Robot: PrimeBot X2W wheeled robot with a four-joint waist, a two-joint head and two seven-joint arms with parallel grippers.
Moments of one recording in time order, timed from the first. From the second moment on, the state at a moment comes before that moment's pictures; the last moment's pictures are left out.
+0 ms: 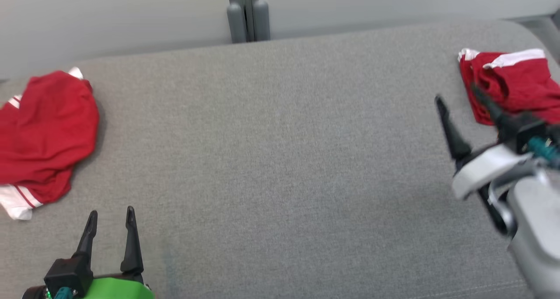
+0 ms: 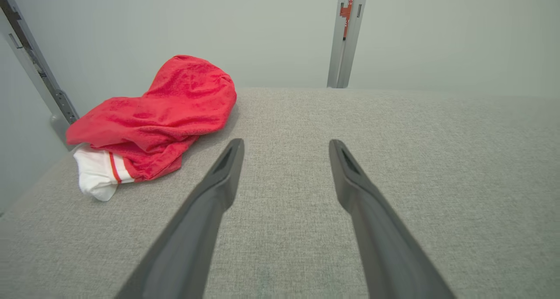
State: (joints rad) left arm 0.04 0.06 0.11 0.19 -0.14 -0.12 -0.26; right arm -0.46 -0.43 0.31 0.41 0.32 0.13 -0.26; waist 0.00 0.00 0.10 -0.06
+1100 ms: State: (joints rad) left arm 0.10 0.05 0.11 0.22 -0.15 -0.13 -0.26; right arm 0.10 -0.13 0.05 0.10 0.25 0.13 -0.26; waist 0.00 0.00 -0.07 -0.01
